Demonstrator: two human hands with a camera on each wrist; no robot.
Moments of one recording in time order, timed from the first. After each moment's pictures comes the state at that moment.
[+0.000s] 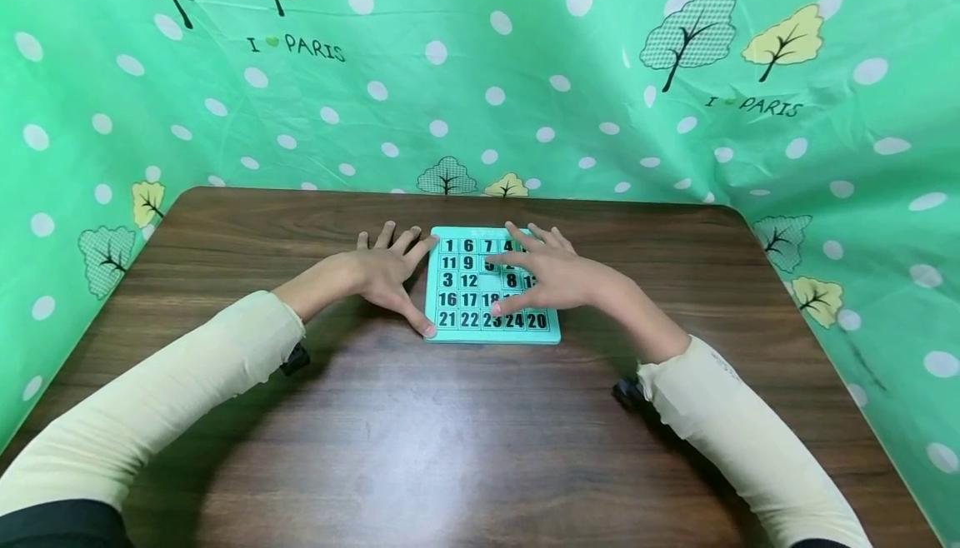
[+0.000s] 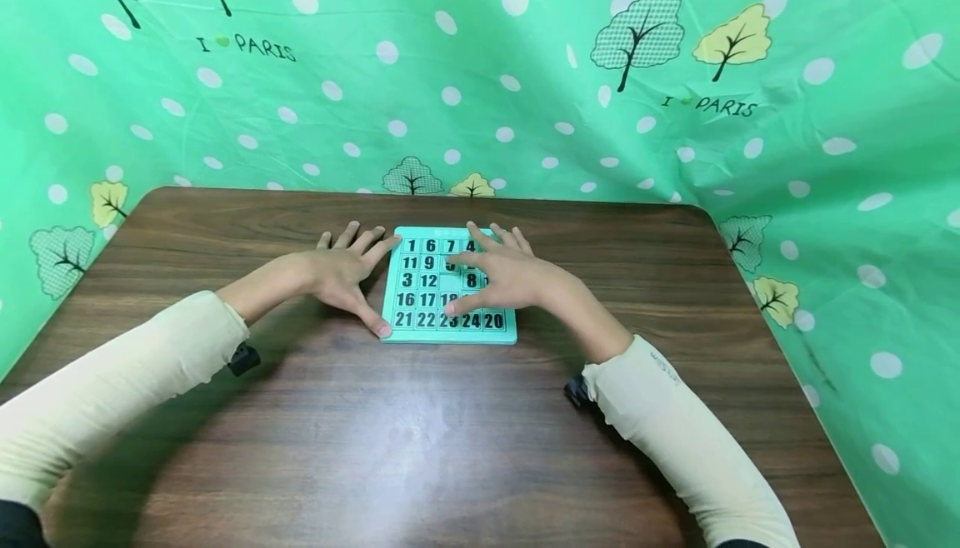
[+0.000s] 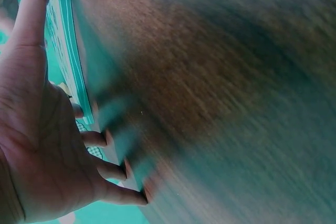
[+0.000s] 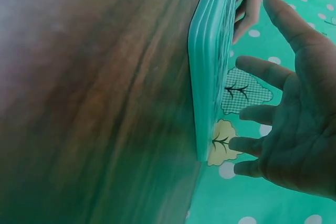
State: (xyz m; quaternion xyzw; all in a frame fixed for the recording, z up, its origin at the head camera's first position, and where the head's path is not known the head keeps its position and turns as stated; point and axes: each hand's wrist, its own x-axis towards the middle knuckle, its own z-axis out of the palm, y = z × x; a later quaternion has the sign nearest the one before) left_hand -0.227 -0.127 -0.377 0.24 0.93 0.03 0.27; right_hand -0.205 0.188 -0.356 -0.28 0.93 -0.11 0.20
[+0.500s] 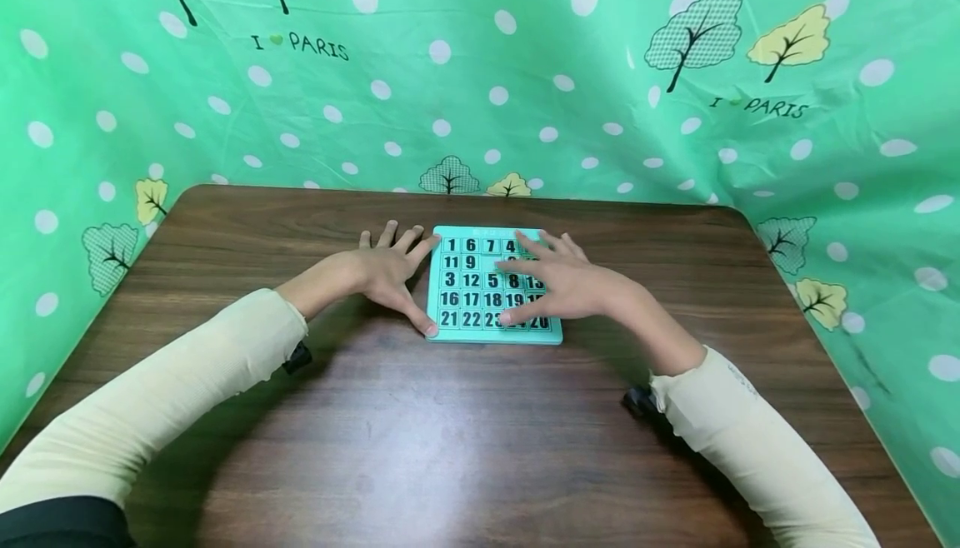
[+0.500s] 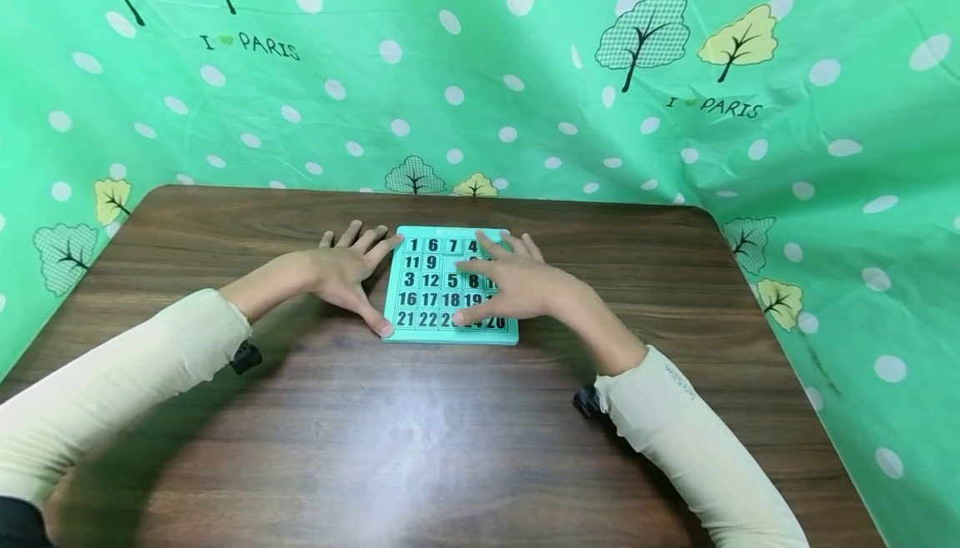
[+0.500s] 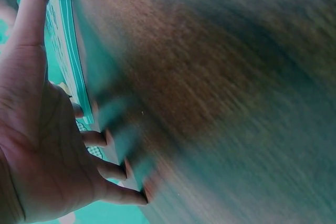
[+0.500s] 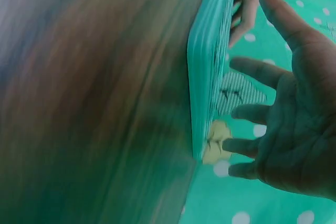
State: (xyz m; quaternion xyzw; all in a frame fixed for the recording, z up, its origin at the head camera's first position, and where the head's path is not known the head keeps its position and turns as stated) left_hand -0.229 -0.128 -0.377 0.24 0.93 0.04 0.27; right_hand -0.195 0.197 -0.353 -0.27 0.93 -0.10 0.21
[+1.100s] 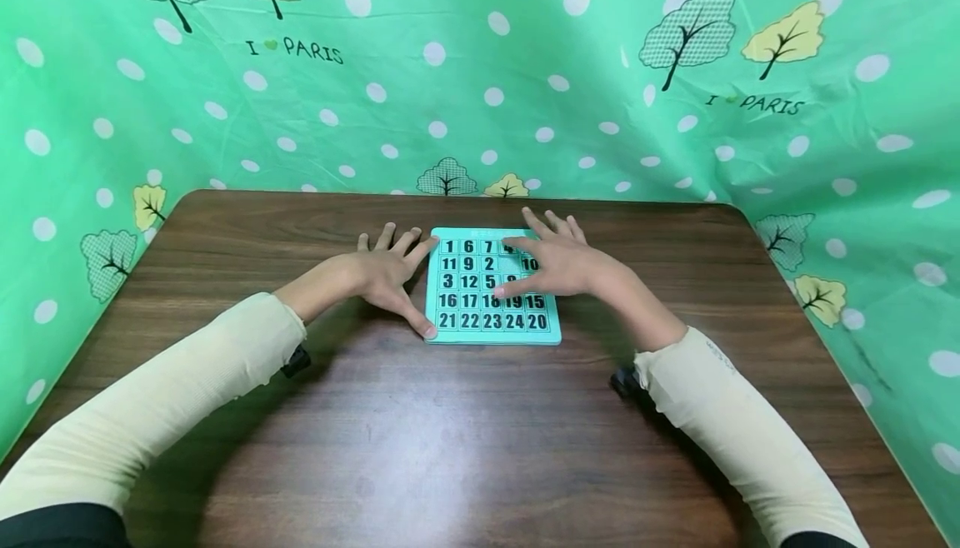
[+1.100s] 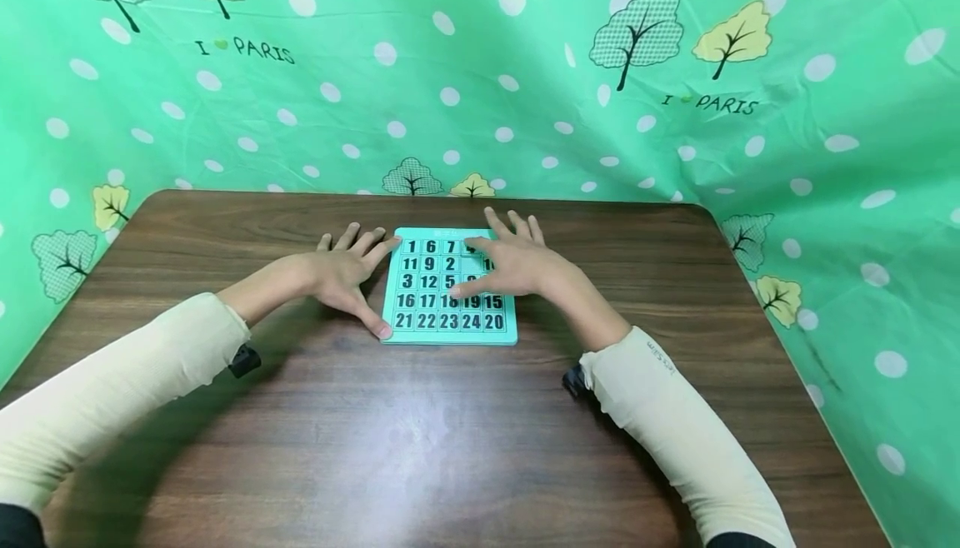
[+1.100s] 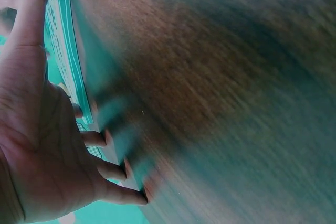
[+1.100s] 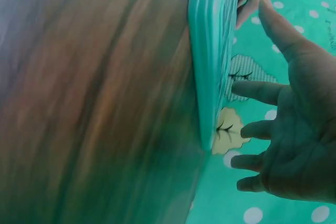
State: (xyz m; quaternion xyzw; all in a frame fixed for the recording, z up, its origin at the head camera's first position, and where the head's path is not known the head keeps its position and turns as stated) left_hand -0.227 -0.127 -0.375 0.24 0.93 0.03 0.27; right_hand -0.219 0.192 -0.357 -0.23 0.95 -0.08 0.18
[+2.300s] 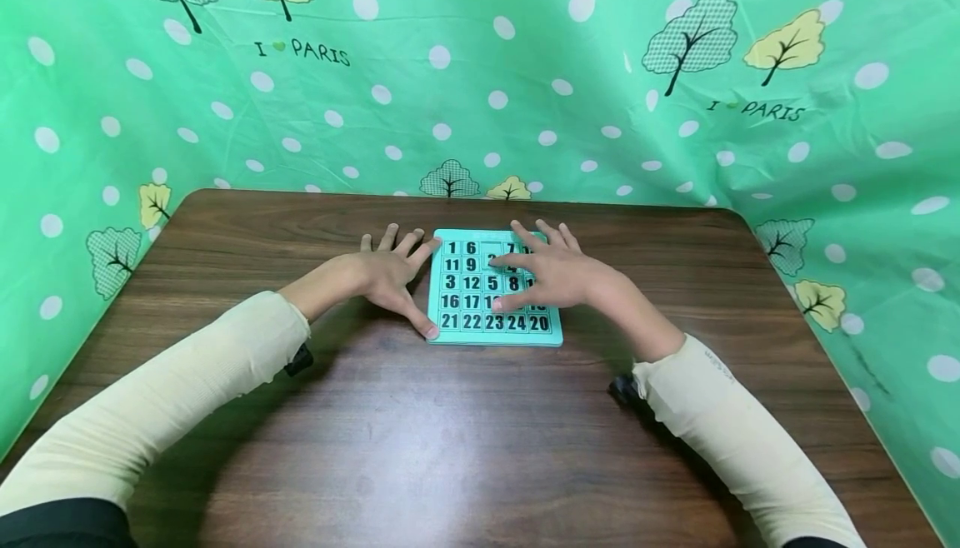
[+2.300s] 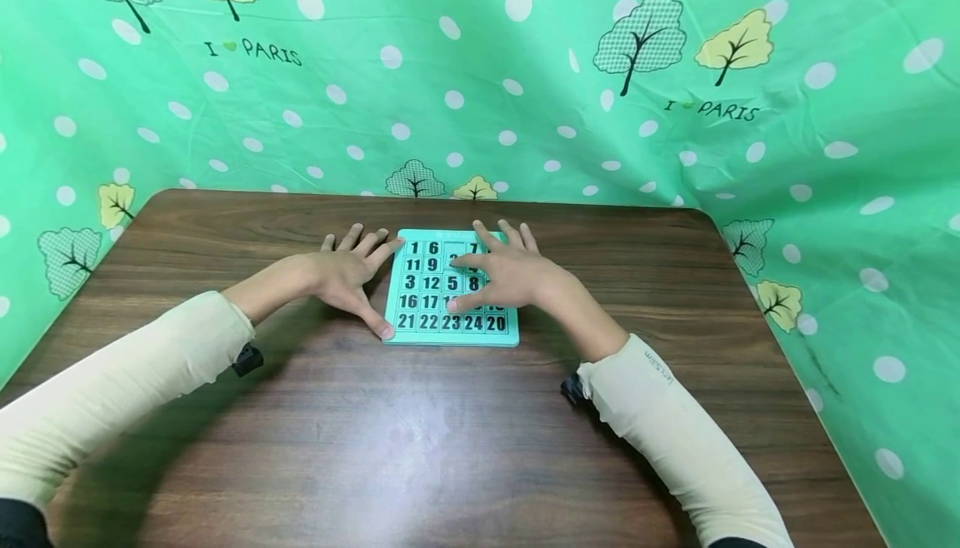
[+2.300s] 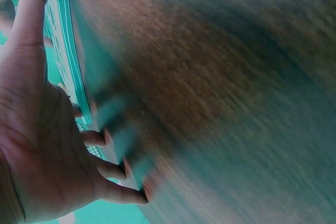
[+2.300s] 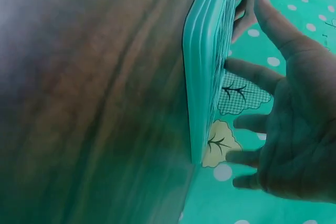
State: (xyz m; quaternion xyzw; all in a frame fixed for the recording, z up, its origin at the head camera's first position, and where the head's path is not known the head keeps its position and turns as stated) left_hand -0.226 -0.127 -0.375 0.24 0.93 0.03 0.27; right_hand -0.211 0.183 -0.350 -0.26 0.94 -0.06 0.20
